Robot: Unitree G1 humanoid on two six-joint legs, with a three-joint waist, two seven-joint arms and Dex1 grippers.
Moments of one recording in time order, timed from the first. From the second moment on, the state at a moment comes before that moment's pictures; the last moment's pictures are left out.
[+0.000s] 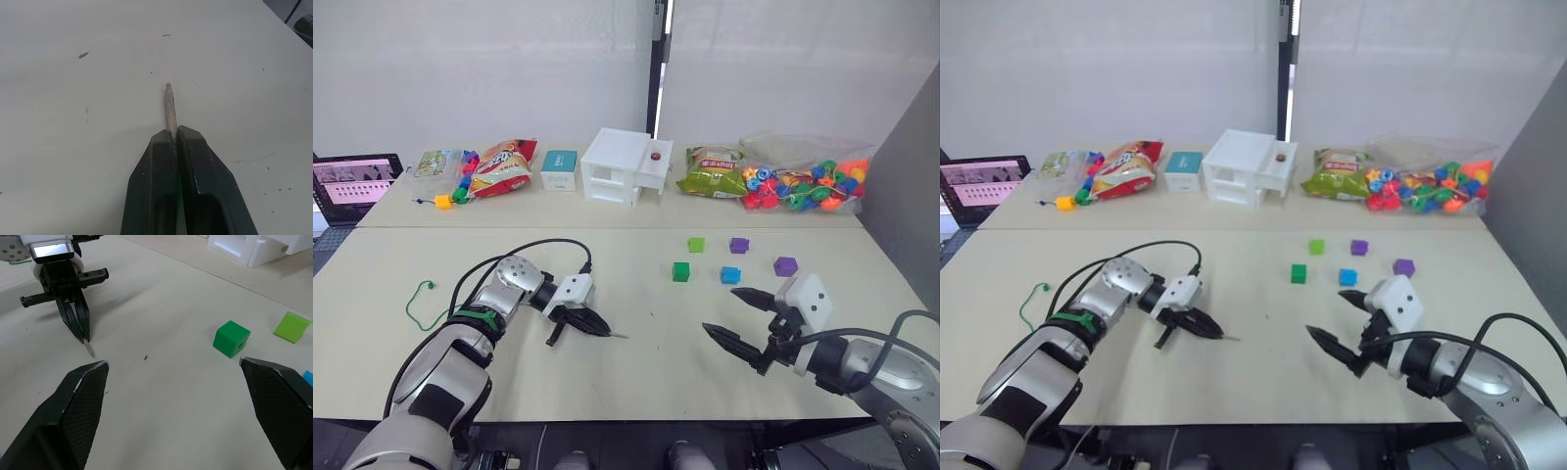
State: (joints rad) left arm -0.91 0.53 -0.59 0.96 -0.32 -0.37 -1.60; right arm 0.09 -0.71 -0.25 -0.73 0.65 0.69 0.58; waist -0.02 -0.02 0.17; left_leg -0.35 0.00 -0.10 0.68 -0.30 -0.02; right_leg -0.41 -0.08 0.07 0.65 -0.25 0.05
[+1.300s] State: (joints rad) left arm -0.39 0.82 -0.32 -0.28 -0.29 0.53 -1.13; right arm -0.57 -0.40 -0.25 0.51 0.17 0.27 0.12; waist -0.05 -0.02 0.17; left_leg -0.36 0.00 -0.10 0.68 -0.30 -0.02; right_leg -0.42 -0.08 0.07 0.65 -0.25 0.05
